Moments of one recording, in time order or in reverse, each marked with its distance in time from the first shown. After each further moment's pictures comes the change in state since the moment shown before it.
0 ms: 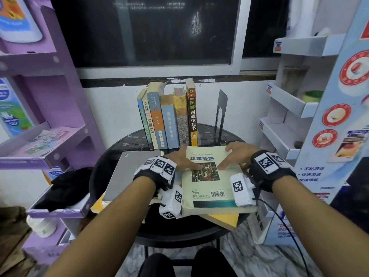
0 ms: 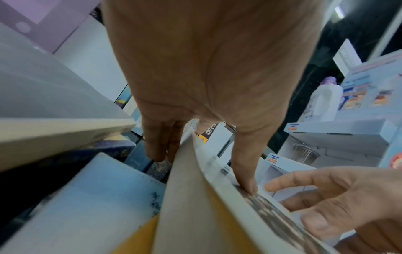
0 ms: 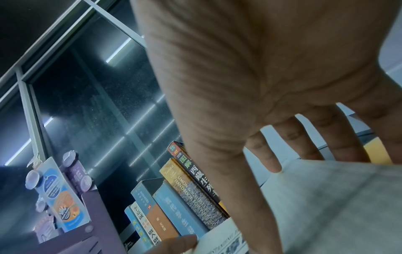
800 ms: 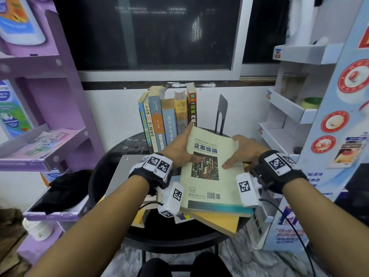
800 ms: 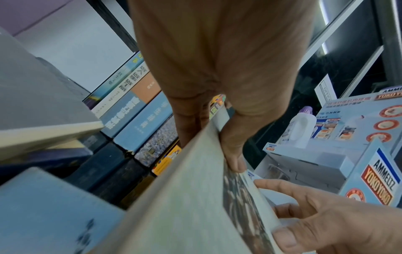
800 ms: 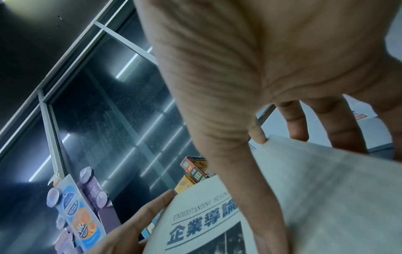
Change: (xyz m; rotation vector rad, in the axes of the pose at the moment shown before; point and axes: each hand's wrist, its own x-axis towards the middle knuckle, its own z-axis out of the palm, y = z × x) left_hand -0.026 0.024 -0.022 -0.123 0.182 0.388; right_hand 0.009 0.009 -0.015 0.177 0.094 0.026
